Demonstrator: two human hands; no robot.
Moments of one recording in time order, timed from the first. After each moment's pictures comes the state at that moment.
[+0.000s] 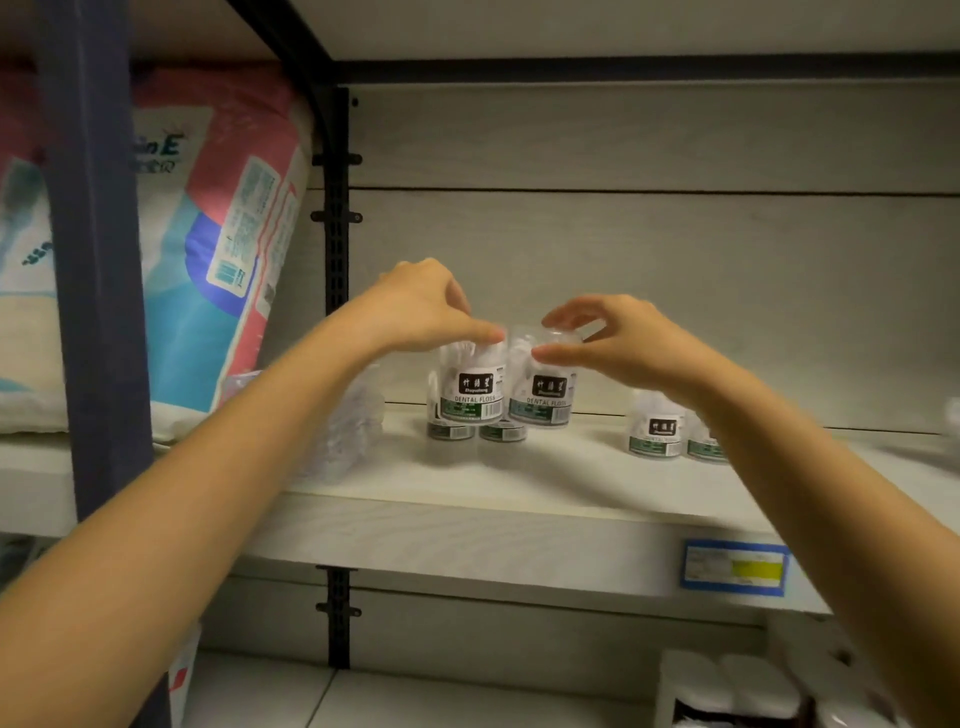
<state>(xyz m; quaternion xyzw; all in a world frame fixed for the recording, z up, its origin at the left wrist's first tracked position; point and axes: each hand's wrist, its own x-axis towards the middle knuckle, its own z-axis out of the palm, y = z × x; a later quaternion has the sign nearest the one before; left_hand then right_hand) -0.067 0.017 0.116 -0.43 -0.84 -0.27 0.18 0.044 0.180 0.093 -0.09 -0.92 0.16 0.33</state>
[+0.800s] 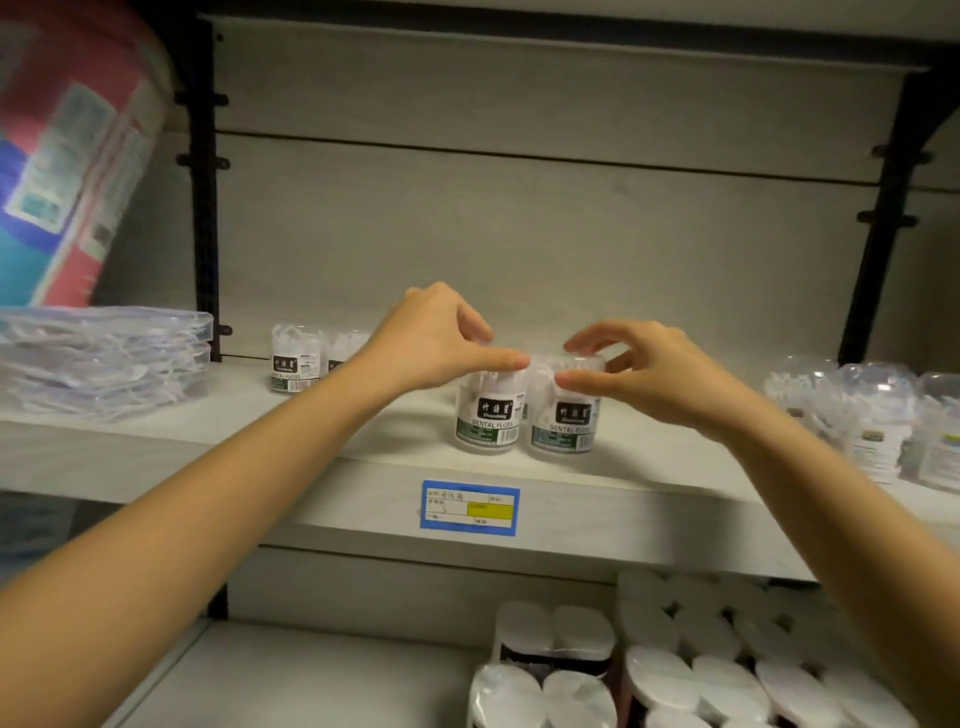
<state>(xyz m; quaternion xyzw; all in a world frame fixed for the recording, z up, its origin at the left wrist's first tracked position) 0.054 0.149 0.064 -0.44 -0.80 -0.37 0.15 0.182 0.304 0.057 -0.13 -0.93 0.15 0.30</state>
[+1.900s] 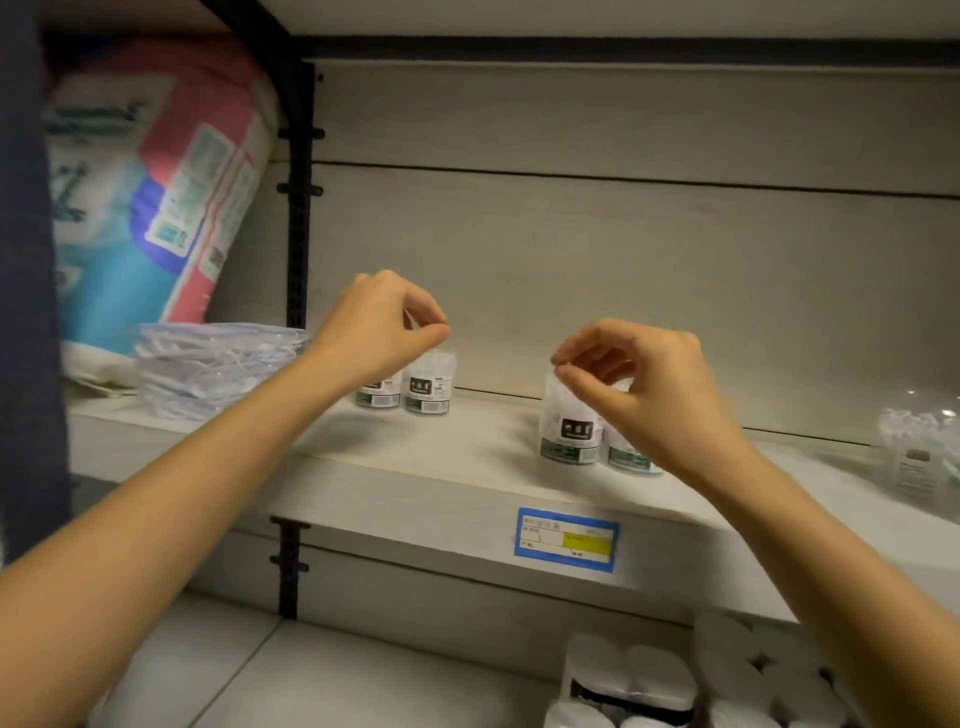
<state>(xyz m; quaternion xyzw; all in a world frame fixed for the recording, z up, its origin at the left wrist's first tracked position) -0.011 0.074 0.072 -0.39 -0.80 -0.34 0.30 0.141 0.239 0.048 0.02 -0.88 0.16 0.45</state>
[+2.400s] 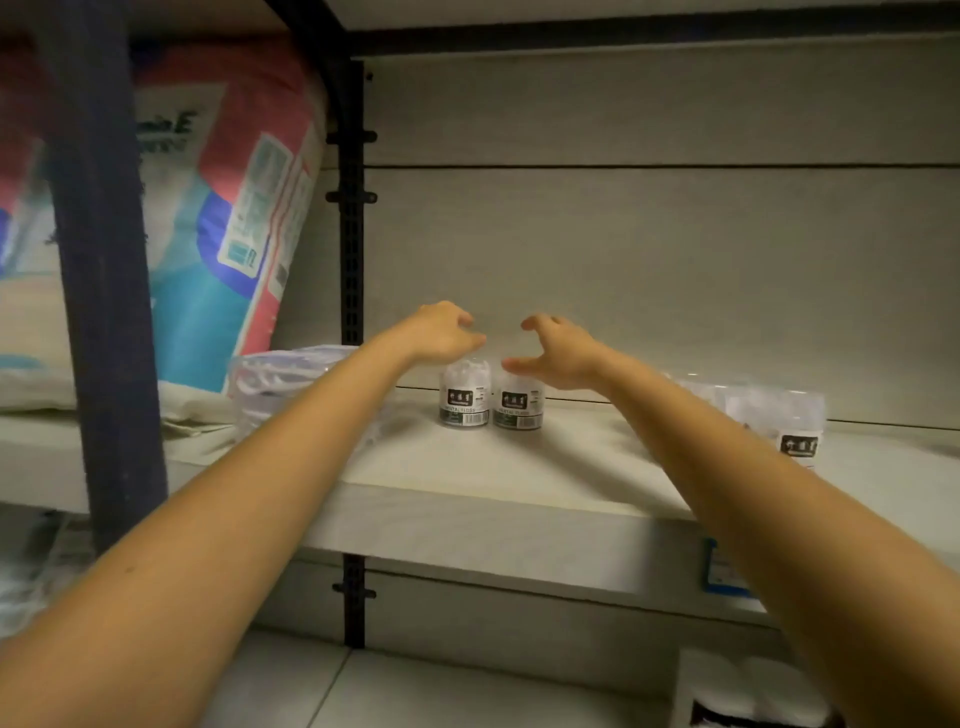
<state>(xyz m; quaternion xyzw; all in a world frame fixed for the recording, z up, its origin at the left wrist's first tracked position) -0.124 0.064 0.085 -0.39 -0.88 -0.24 0.11 -0.052 0.201 0.069 -0.14 -0.96 0.10 0.23</state>
